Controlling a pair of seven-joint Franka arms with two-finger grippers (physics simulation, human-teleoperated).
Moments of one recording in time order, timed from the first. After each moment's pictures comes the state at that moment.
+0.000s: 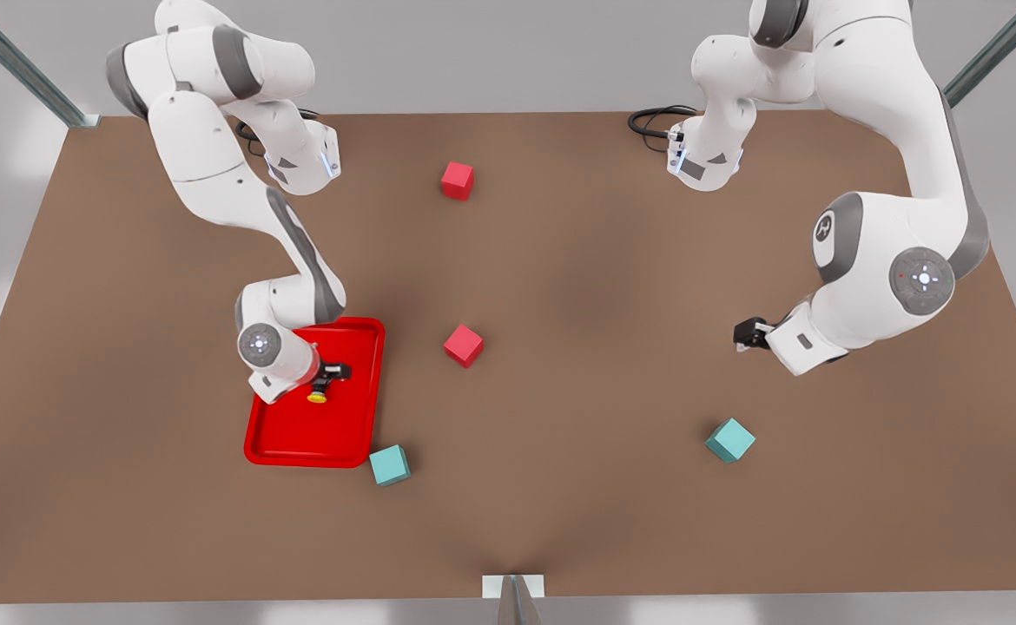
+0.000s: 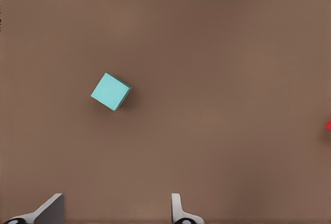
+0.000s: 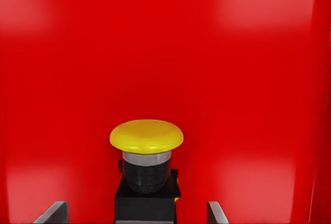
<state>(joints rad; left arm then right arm) -0.28 0.31 0.16 -1.43 -0.10 1.66 0.12 0.15 0.55 0.05 -2.01 -0.02 2.45 0.26</state>
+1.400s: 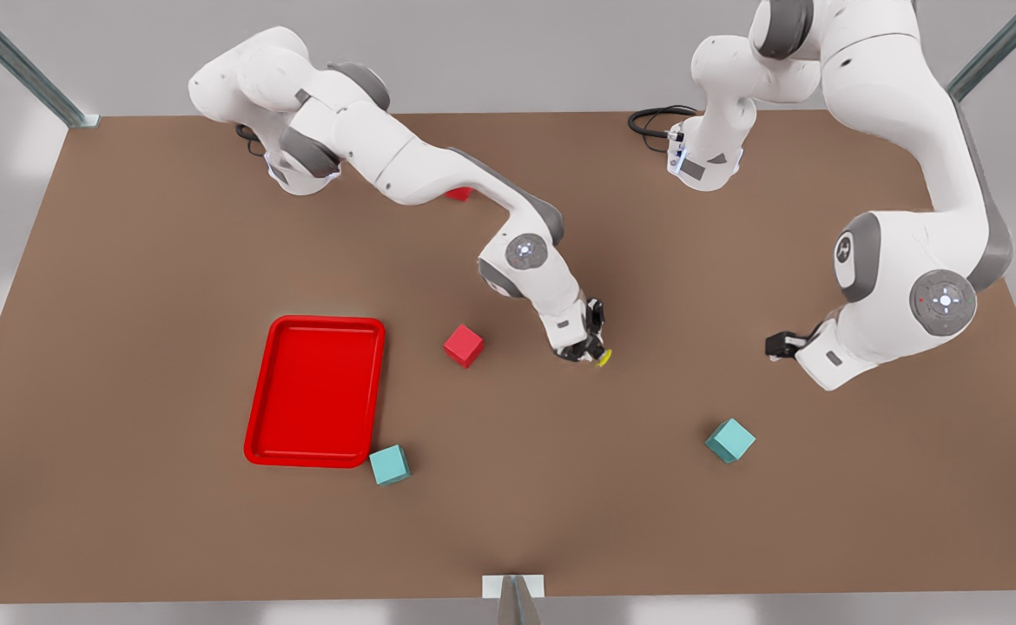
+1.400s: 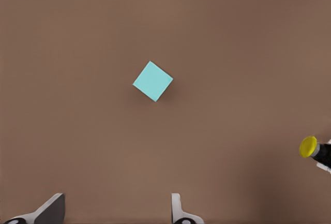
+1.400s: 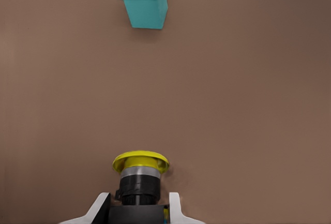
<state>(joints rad) -0.26 0.36 0.22 -1.44 -0.03 1.66 0.11 0.80 1.08 0.22 -0.98 -0.07 2.57 -0.07</state>
